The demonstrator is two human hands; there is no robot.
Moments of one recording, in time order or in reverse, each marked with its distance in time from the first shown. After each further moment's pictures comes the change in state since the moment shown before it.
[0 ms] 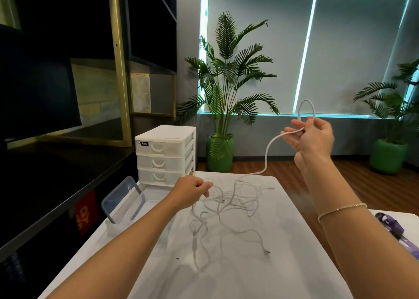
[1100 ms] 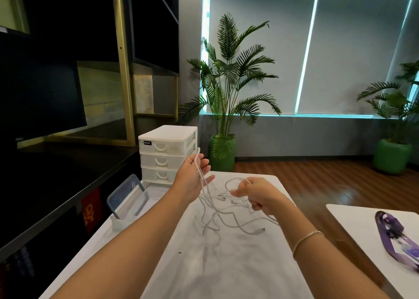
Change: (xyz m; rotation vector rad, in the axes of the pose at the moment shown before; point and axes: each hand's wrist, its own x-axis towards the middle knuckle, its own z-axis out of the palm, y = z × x) left_hand 0.004 0.029 0.001 -1.254 0.177 -0.238; right_hand -0.053 0.087 -0.015 -0.861 -0.690 0.393
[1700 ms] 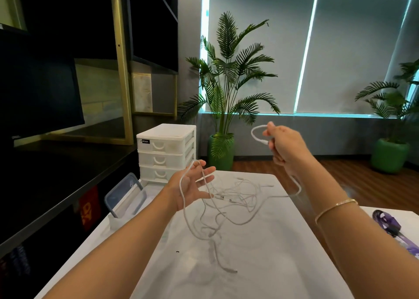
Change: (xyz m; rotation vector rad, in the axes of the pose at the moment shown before) left_hand -0.005 -0.006 -0.025 0.059 -0.274 -0.155; right_hand -0.011 -0.060 -0.063 0.284 0.320 -0.302
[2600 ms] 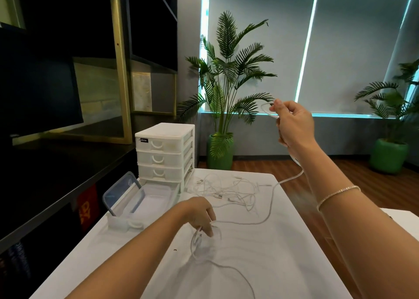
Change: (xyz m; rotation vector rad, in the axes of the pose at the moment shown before) left_hand 0.001 -0.038 0.009 1.454 -0.166 -0.323; right_hand 0.005 -0.025 -0.007 -0.019 0.201 -0.296
